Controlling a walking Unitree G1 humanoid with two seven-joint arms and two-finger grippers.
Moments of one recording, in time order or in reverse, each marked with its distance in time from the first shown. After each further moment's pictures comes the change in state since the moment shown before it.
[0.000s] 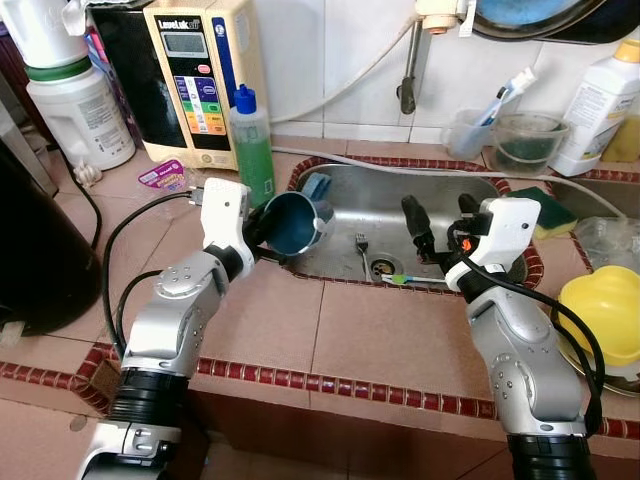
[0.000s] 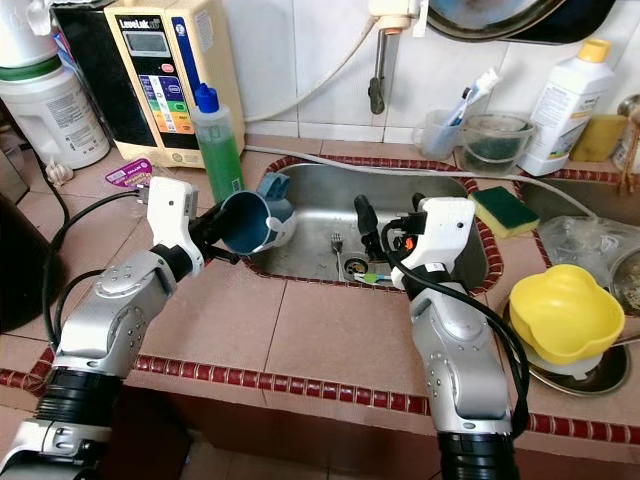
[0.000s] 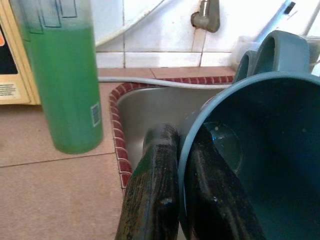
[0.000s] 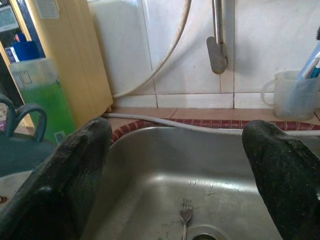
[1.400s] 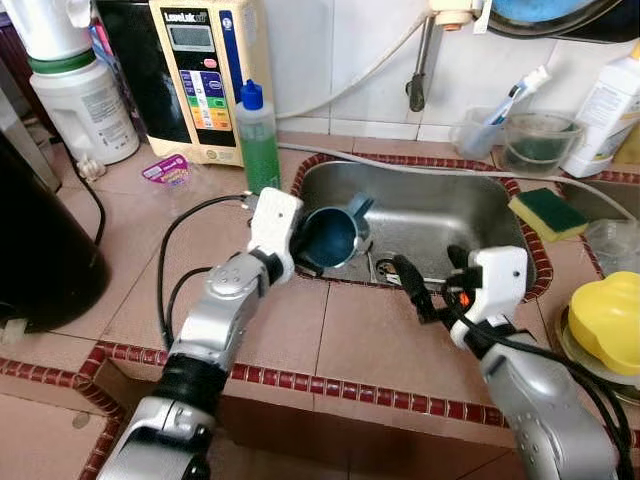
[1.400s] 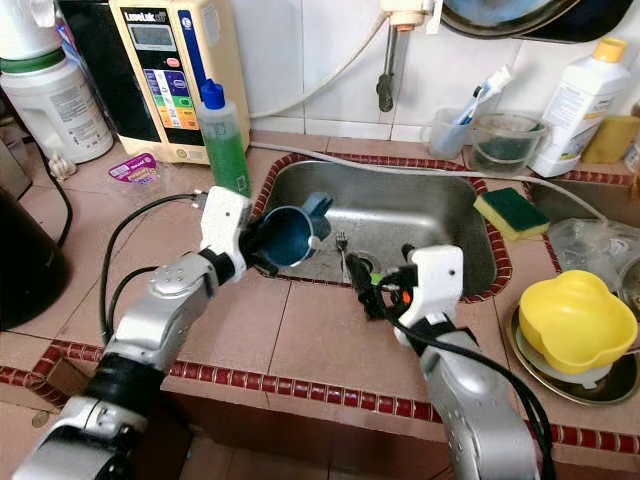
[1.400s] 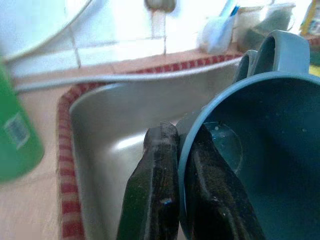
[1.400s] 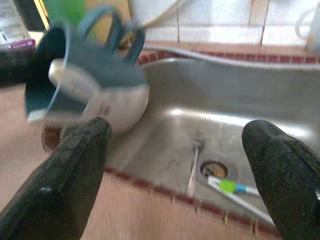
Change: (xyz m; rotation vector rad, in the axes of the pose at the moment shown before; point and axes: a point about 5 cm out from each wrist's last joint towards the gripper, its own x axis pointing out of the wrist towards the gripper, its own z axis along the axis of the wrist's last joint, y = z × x) left arm 0.037 -0.041 -0.012 0.131 0.011 -0.134; right arm -0.056 0.004 -0.025 -0.028 0.216 0.073
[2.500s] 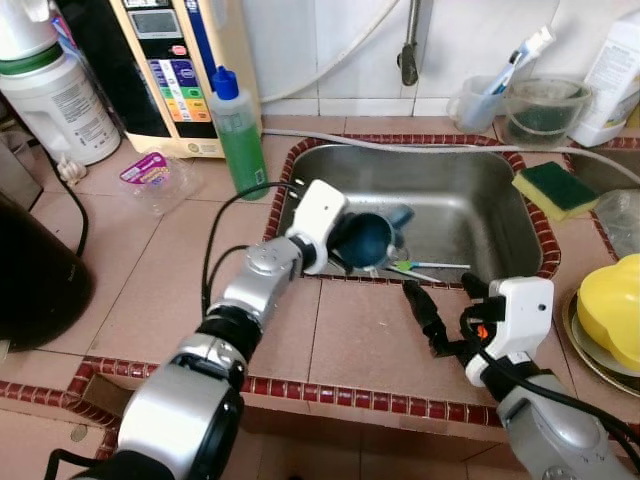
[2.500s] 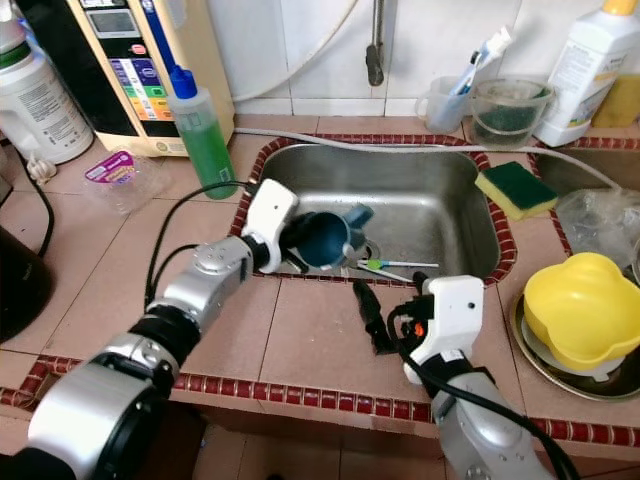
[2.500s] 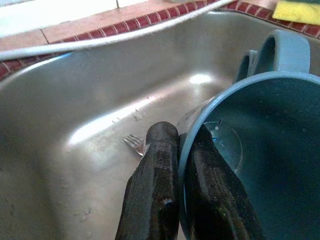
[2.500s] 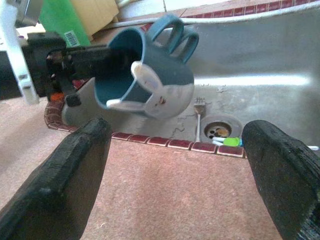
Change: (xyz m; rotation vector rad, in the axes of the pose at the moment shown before) left arm 0.038 -0.008 0.002 0.047 0.080 -0.120; right arm -0.038 0.016 0.007 0.067 0.017 -0.020
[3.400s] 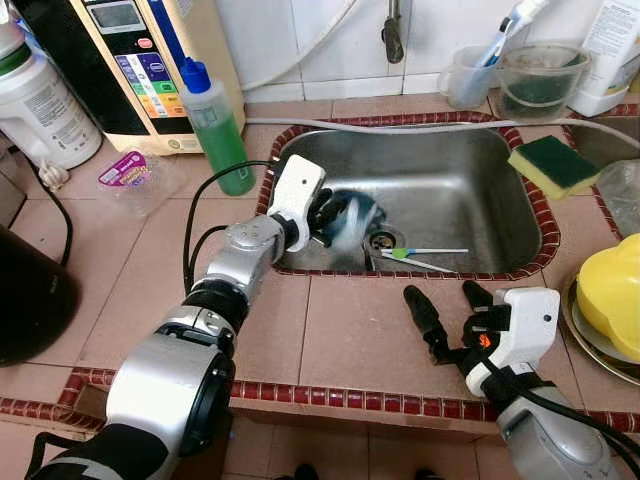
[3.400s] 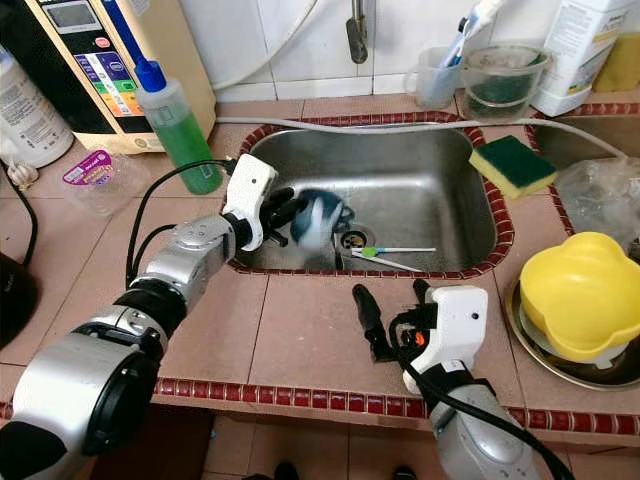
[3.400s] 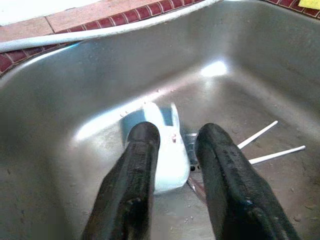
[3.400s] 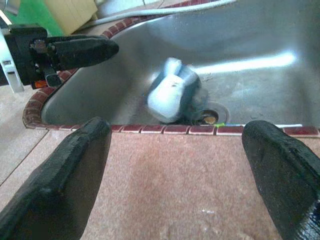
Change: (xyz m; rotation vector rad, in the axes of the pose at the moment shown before) left arm -0.006 0.024 0.009 -0.016 0.004 0.045; right arm -0.003 0.001 0.001 0.016 -0.012 -0.027
